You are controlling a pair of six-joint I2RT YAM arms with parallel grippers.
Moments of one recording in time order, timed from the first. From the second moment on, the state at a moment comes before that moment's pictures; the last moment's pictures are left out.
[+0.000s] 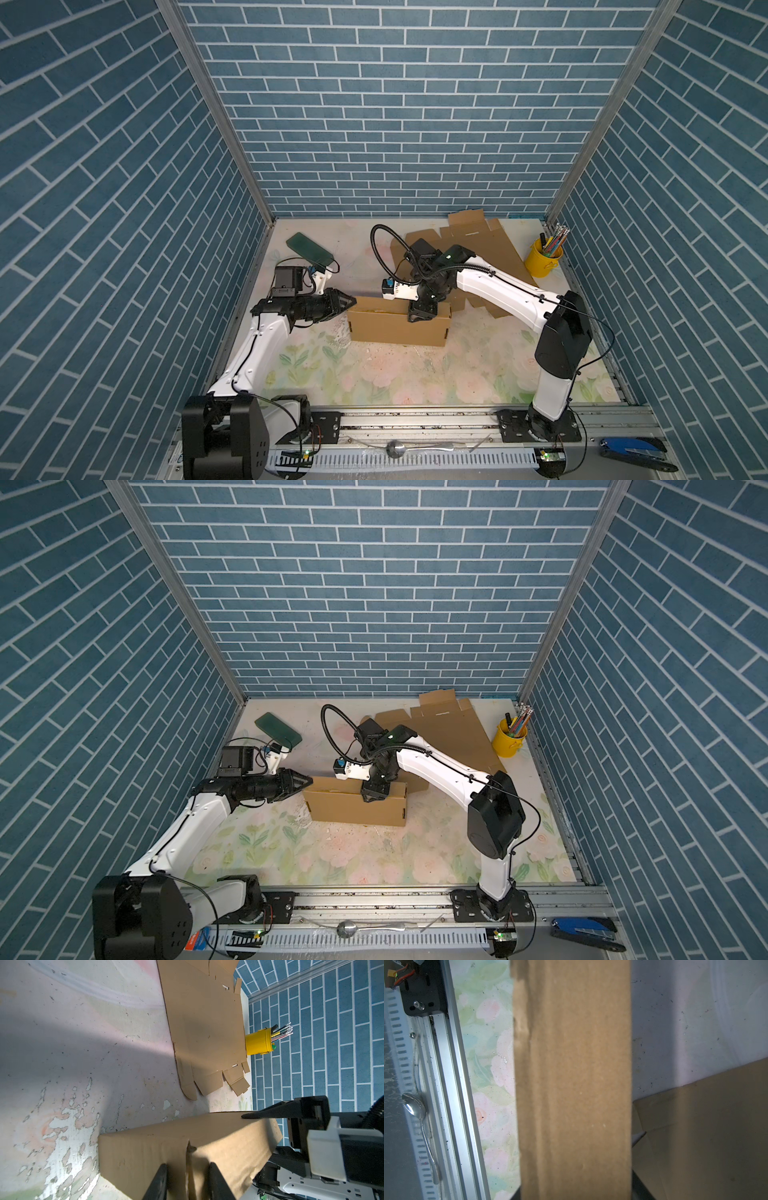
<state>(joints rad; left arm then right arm) 0.01 1.16 0.77 -0.57 0.82 -0.37 0.88 1.85 1.66 -1.11 -0.28 -0.62</state>
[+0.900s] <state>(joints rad) 0.20 1.06 1.26 -0.89 0.32 -0.33 1.02 2.13 1.93 -0.66 0.23 -0.57</state>
